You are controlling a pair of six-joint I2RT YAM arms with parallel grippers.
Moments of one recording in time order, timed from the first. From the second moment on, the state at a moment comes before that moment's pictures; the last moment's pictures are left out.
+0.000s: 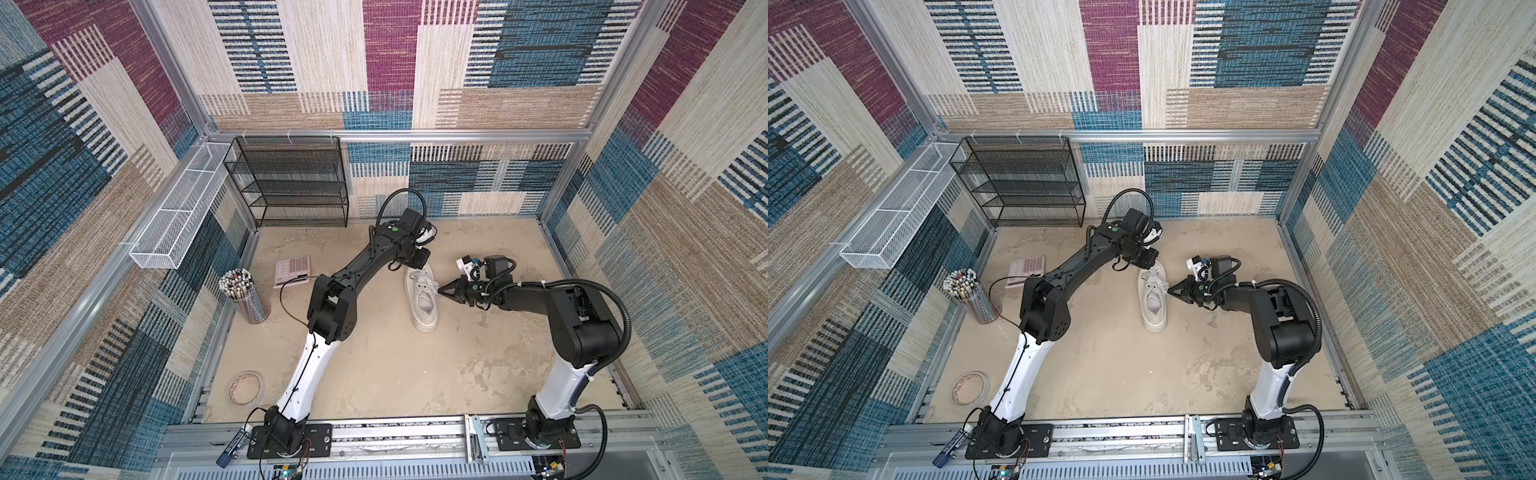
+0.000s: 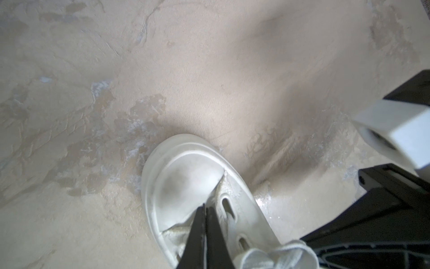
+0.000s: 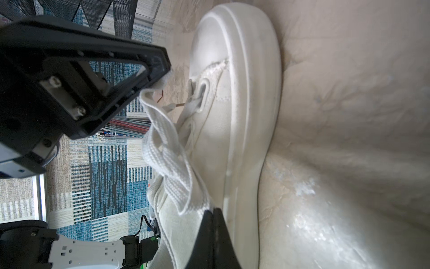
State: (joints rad) left arm -0.59 2.45 2.35 -0.93 0.21 -0.06; right arm 0.15 1.82 0.88 0.15 -0.90 0.64
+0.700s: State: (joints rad) left arm -0.55 2.42 2.31 -0.92 0.19 -0.08; right arm 0.15 1.83 0.96 -0.01 -0.82 0.53
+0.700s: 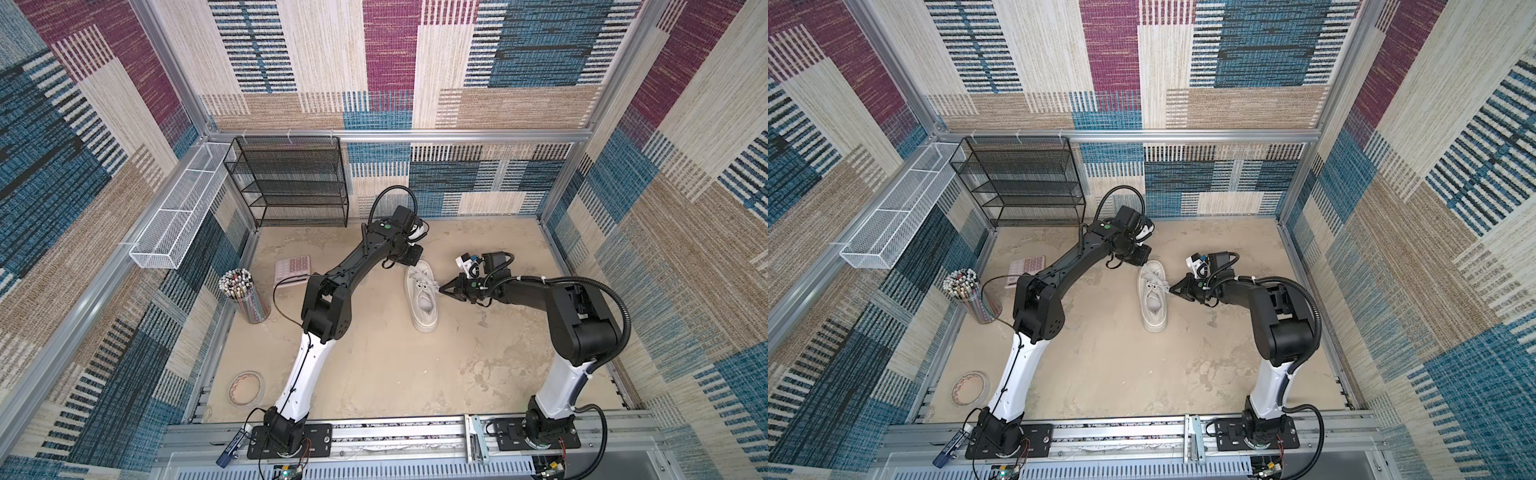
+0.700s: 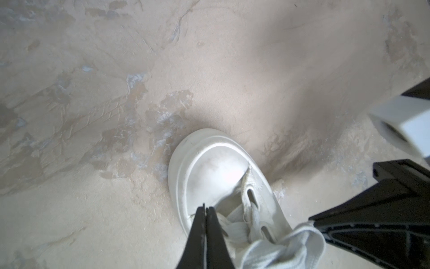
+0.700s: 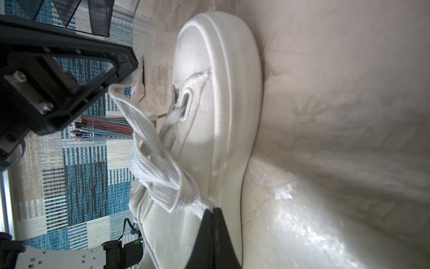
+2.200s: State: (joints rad) left arm -0.46 2.20 1.94 -0.68 0.33 -0.19; right arm 0.11 1.74 1.04 -0.24 -0.67 0.43
